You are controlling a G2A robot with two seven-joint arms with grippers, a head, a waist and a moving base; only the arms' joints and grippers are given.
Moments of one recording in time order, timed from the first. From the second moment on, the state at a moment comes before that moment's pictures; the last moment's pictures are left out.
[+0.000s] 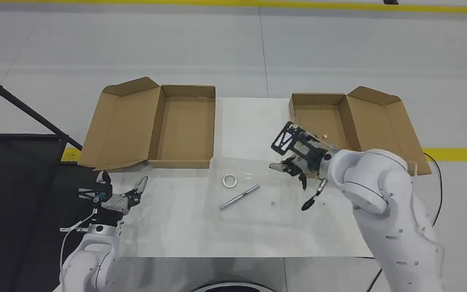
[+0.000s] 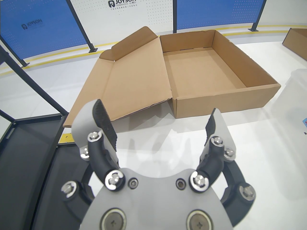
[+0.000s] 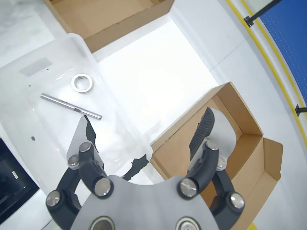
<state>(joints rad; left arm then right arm) 1.82 -1.16 -1.65 -1.86 1.28 0.04 0.16 -0.94 -1.14 1.21 -1.94 -1.04 -0.56 1.11</state>
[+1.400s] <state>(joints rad) 1.82 -1.16 -1.65 -1.86 1.28 0.04 0.16 -0.67 -0.96 0.65 -1.68 -0.73 -0.49 1.31</state>
